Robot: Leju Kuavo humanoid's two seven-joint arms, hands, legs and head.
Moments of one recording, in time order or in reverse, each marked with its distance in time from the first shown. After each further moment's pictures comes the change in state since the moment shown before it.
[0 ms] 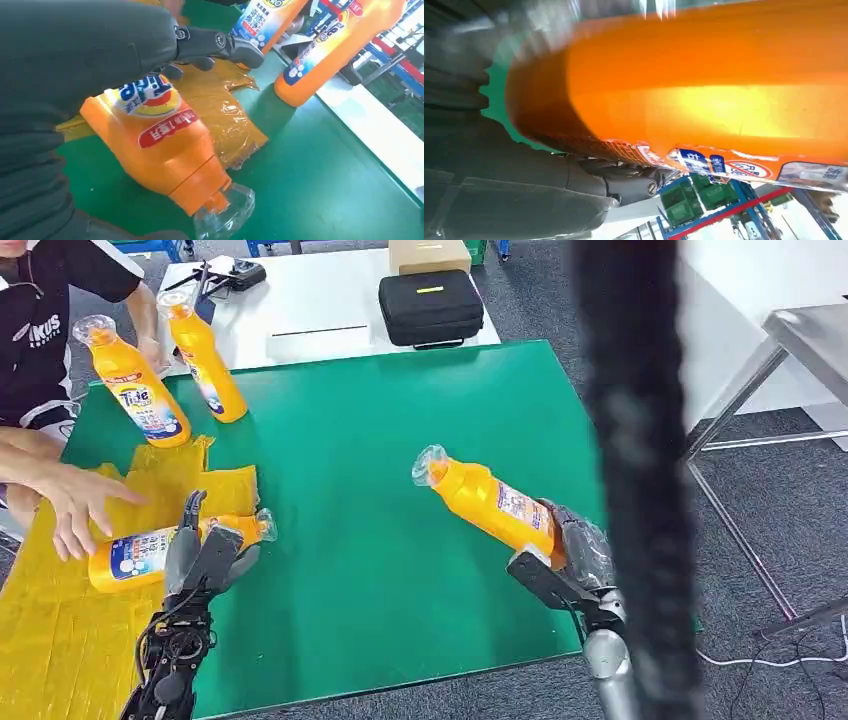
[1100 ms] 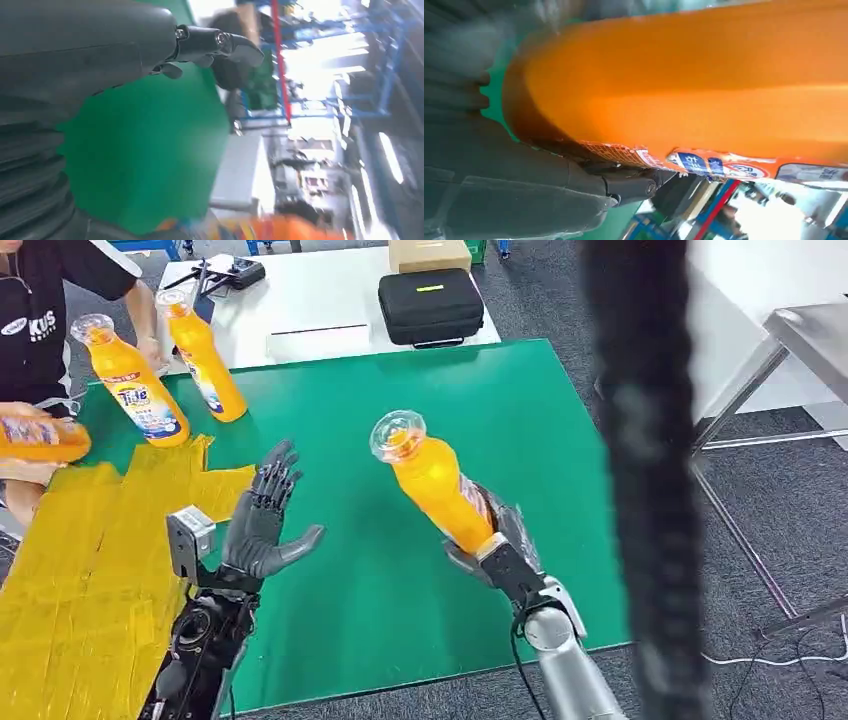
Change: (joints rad) left arm 0.019 -0.056 -0.254 -0.301 0.678 -0.616 -0.114; right arm -0.151 0.139 0.137 0.222 -0.378 0.069 -0.274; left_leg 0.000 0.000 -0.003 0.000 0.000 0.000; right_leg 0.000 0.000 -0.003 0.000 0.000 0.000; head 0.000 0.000
